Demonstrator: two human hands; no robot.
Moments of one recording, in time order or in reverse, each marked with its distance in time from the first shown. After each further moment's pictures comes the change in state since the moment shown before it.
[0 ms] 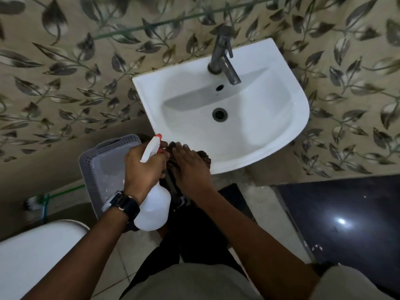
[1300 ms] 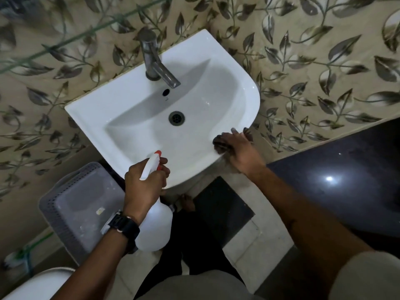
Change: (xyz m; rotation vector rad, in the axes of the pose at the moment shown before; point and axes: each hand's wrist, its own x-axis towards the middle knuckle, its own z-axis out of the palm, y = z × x) left_hand -0.011 0.018 0.094 0.043 -0.209 -0.114; right_hand -0.062 0.213 -0.124 0.029 0.082 0.389
